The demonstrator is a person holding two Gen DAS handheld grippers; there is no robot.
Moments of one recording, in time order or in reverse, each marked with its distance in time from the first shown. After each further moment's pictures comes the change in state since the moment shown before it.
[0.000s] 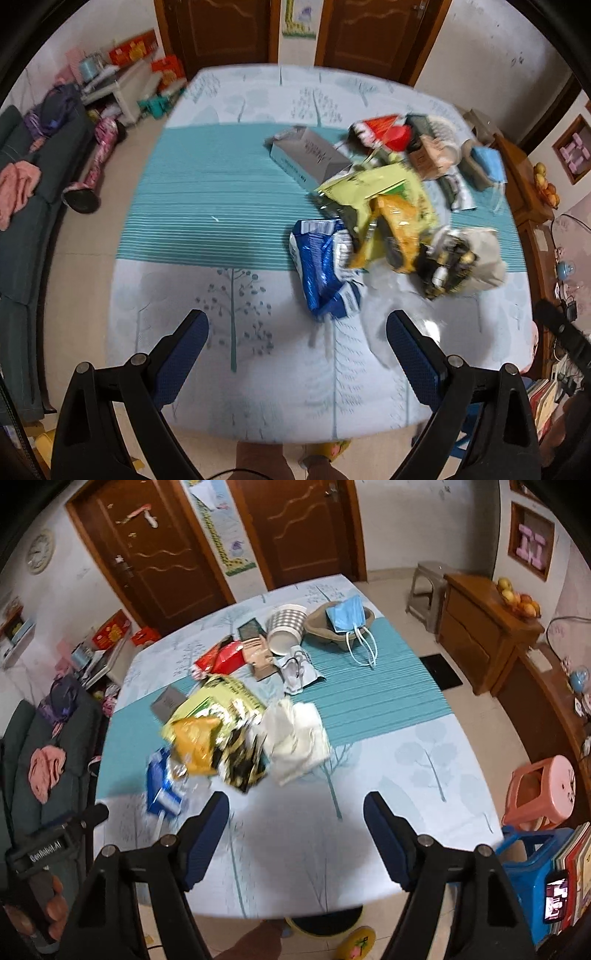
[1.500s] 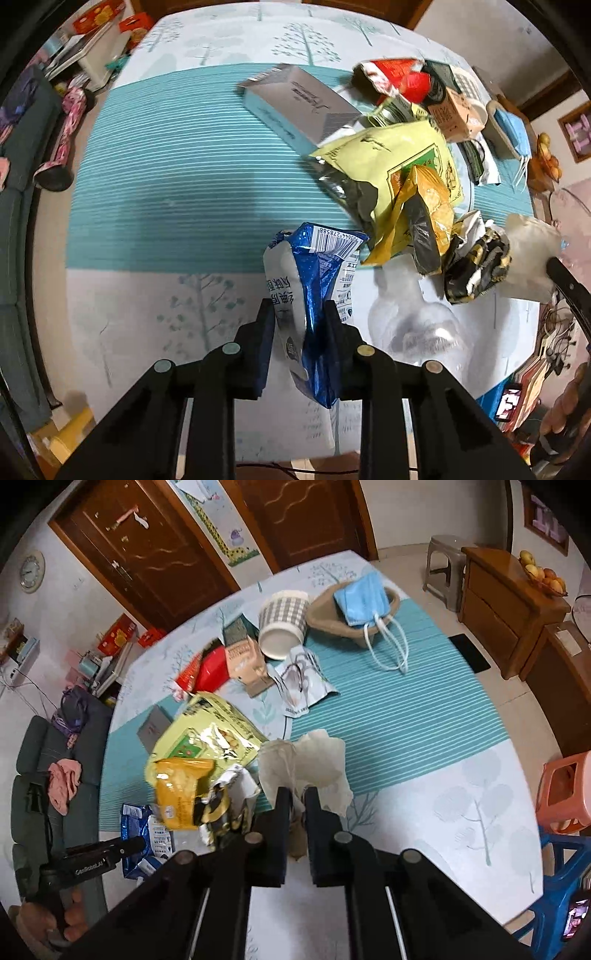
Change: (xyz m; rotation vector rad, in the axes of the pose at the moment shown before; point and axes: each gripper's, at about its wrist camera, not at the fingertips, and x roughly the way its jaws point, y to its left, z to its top) left arm 0.070 -0.021 0.035 0.028 0.212 -0.048; right arm 0.050 -0.019 0.041 0.035 0.035 0.125
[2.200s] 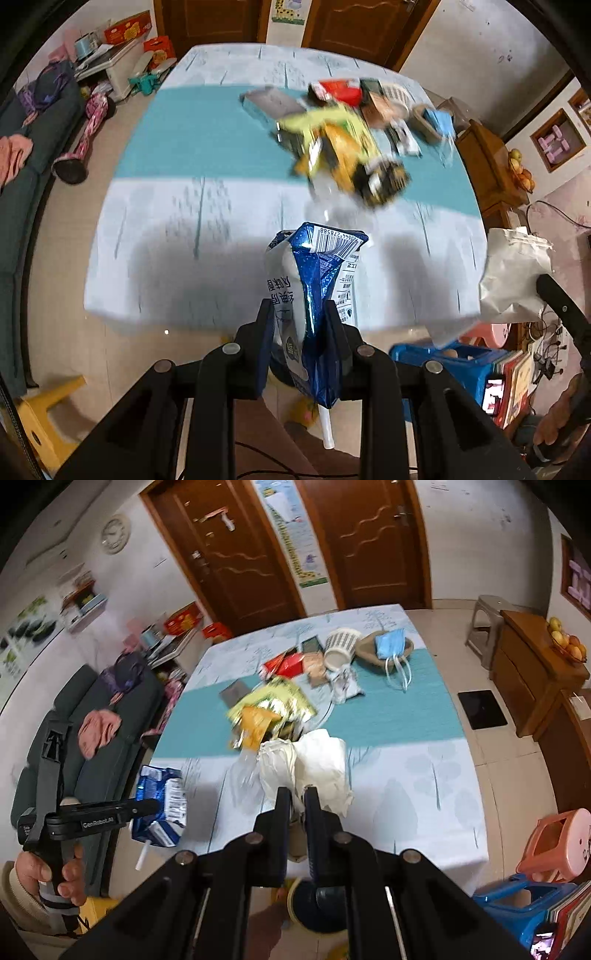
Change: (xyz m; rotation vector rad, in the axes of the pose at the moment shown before) left arm -0.110 -0.030 -0.183 -0.042 -0.169 -0.035; right arm -0.140 -0.002 -0.100 -0.278 -0.070 0.133
